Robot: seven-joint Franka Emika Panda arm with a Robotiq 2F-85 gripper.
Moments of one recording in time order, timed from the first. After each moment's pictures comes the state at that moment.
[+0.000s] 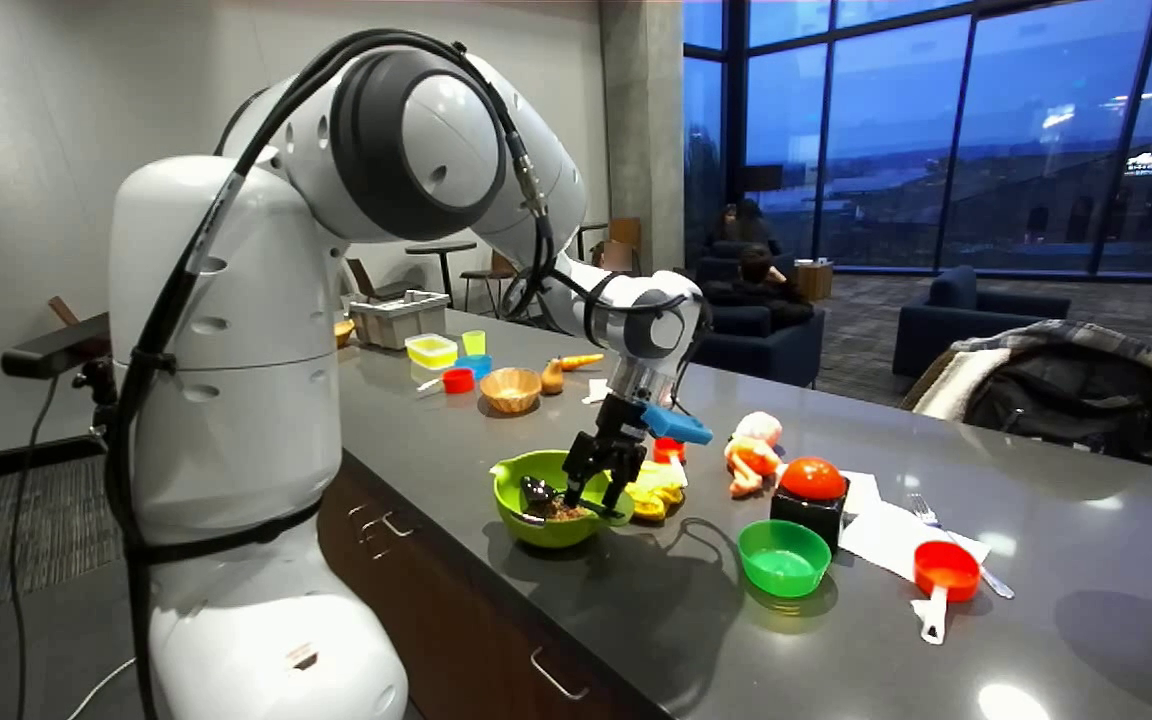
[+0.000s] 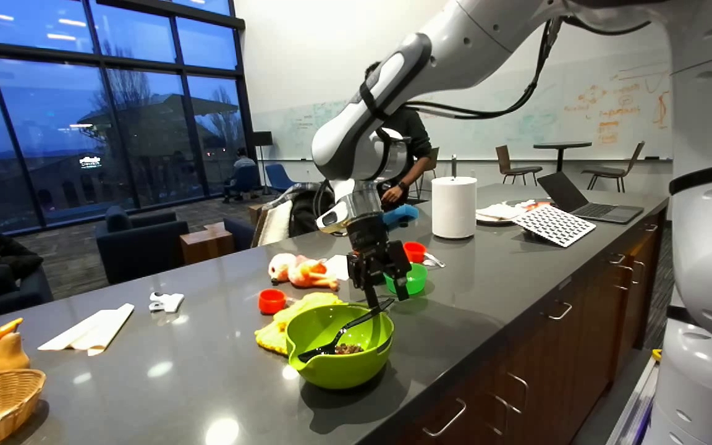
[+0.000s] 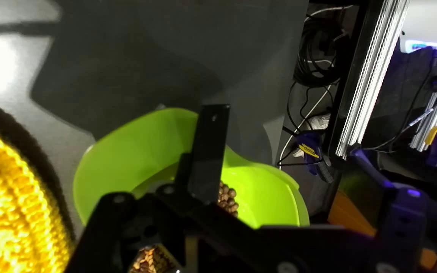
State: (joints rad) arm 0.04 0.15 0.09 -2.11 0.18 1.79 -1.52
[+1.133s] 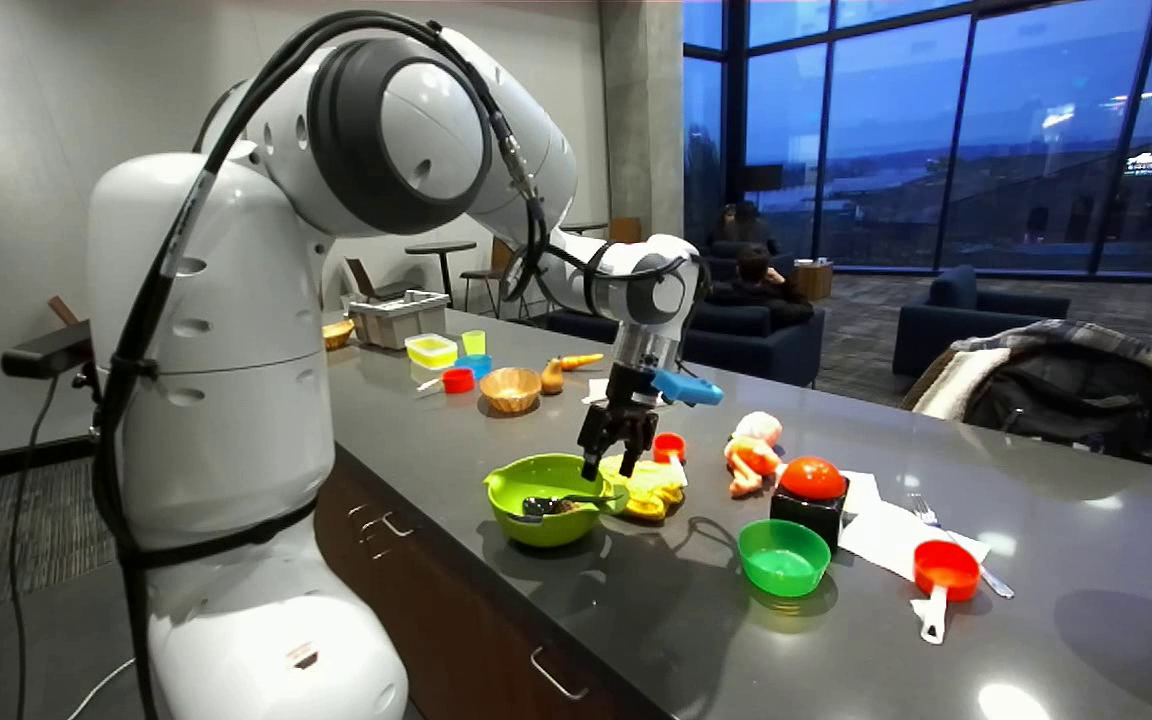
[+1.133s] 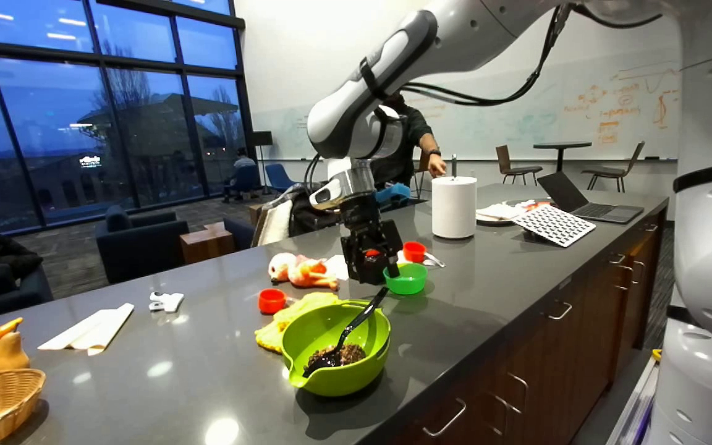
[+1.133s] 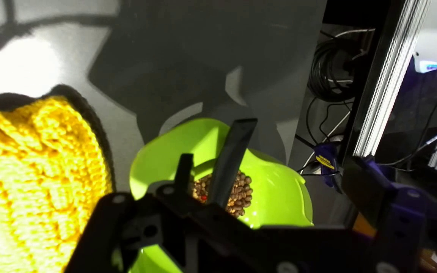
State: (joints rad) arm 0.05 0.11 0.09 -2.05 0.12 1.78 -1.52
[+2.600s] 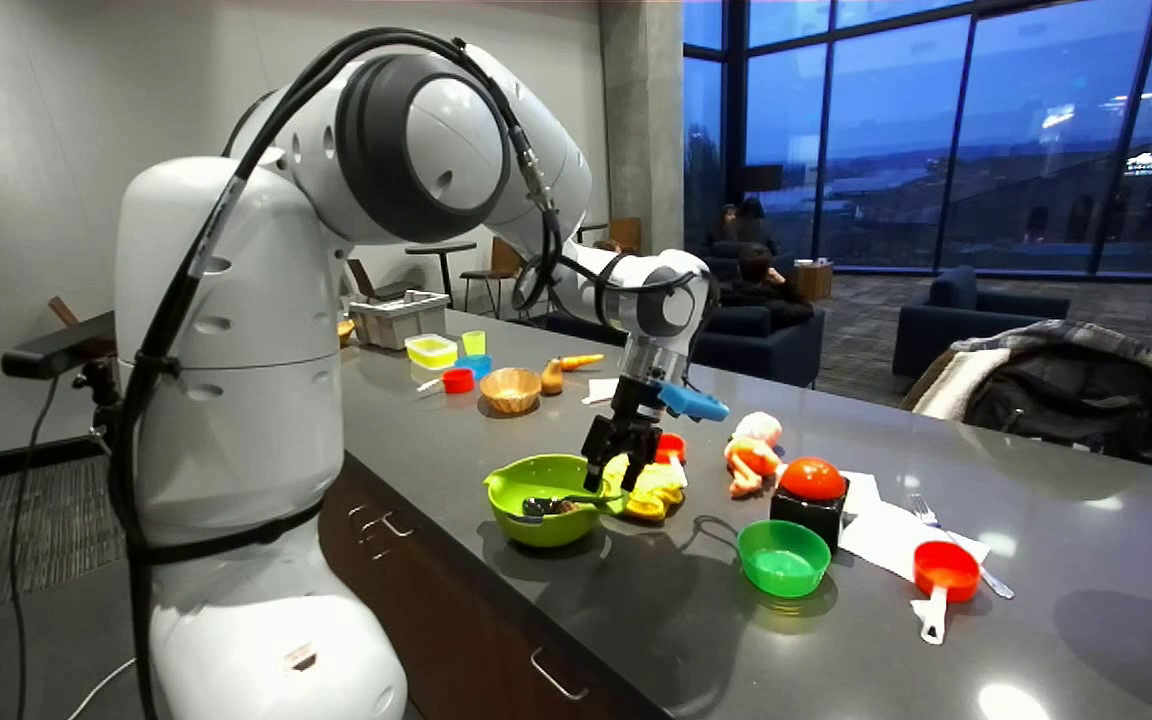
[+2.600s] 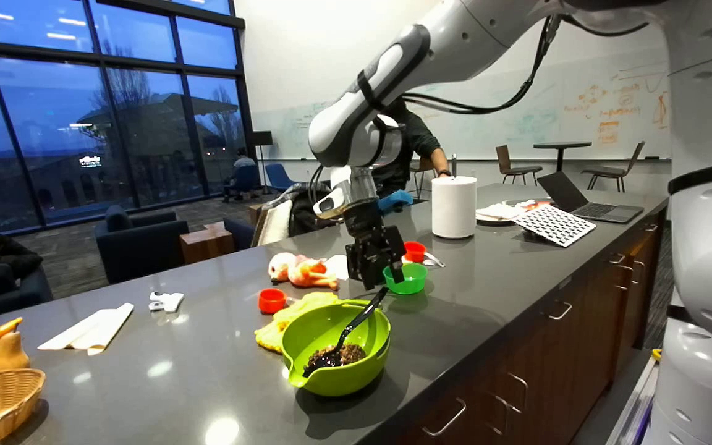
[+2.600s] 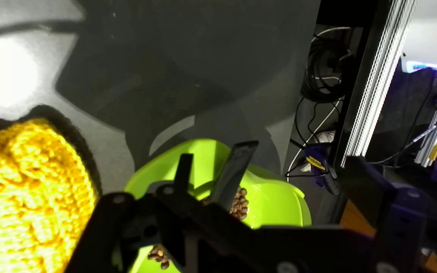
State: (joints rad) arm 0.04 0.16 0.09 -2.03 0.12 1.75 -1.52
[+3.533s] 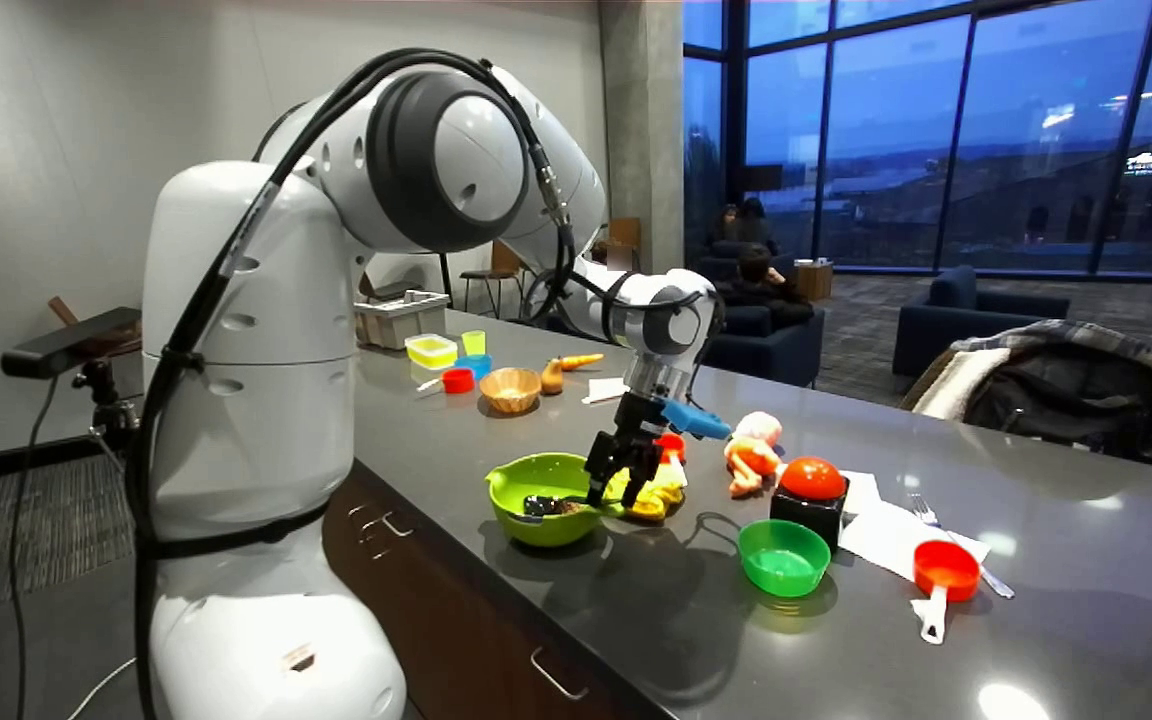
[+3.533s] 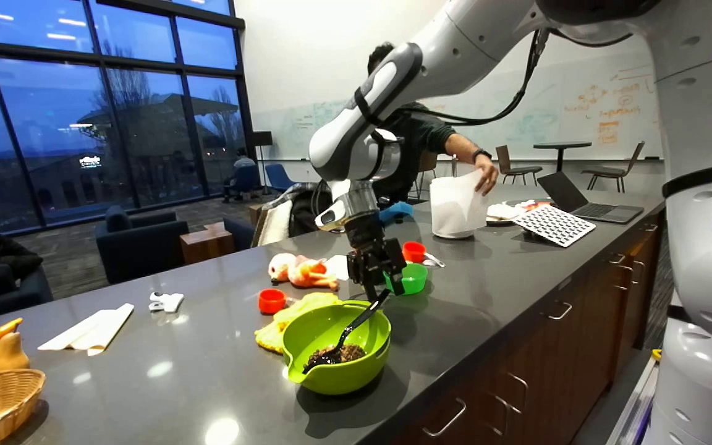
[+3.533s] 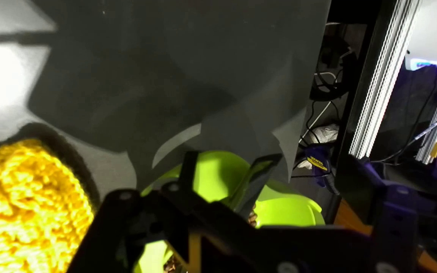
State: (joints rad) arm 0.03 0.21 0.09 -2.03 0.13 1.77 -1.53
